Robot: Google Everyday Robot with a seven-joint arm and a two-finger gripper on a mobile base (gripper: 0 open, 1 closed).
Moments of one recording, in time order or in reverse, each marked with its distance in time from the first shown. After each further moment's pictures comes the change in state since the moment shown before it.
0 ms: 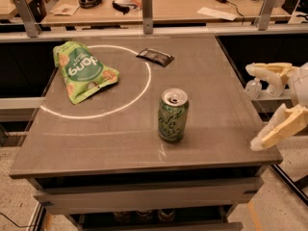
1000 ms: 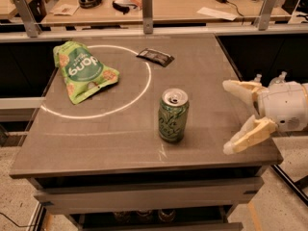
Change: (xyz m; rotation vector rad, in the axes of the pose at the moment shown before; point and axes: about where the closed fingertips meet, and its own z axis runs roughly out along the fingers) arm 0.019 0.000 0.060 -0.056 -0.201 0.107
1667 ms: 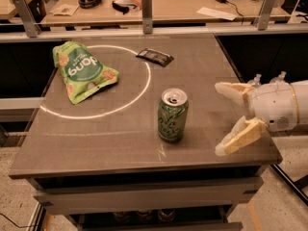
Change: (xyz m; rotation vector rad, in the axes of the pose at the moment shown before) arm 0.000 0.003 0.018 -0.021 0.043 0.002
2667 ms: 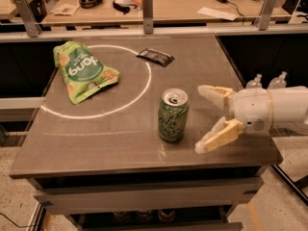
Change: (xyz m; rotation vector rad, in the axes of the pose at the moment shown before) arm -0.007 0.000 0.041 -0.038 -0.132 0.058
